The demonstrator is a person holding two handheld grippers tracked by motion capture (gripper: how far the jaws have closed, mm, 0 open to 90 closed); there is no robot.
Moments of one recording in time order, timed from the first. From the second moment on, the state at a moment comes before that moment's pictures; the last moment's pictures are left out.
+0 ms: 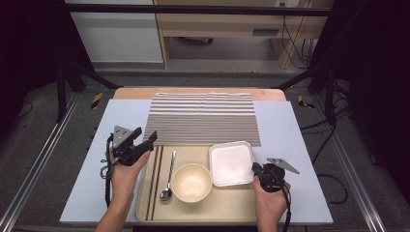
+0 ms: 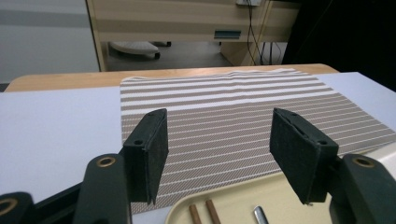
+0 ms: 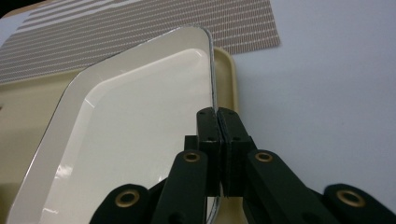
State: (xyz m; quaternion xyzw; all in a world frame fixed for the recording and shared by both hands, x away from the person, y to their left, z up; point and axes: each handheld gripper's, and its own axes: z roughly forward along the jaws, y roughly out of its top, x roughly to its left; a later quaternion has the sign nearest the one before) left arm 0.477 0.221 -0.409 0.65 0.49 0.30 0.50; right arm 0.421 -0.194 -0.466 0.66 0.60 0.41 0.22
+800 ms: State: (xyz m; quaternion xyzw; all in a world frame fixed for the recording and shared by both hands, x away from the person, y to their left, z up) left arm 0.463 0.265 -0.431 0.68 0.46 0.36 0.45; right arm 0.429 -0.239 -0.466 0.57 0.61 0.43 0.34
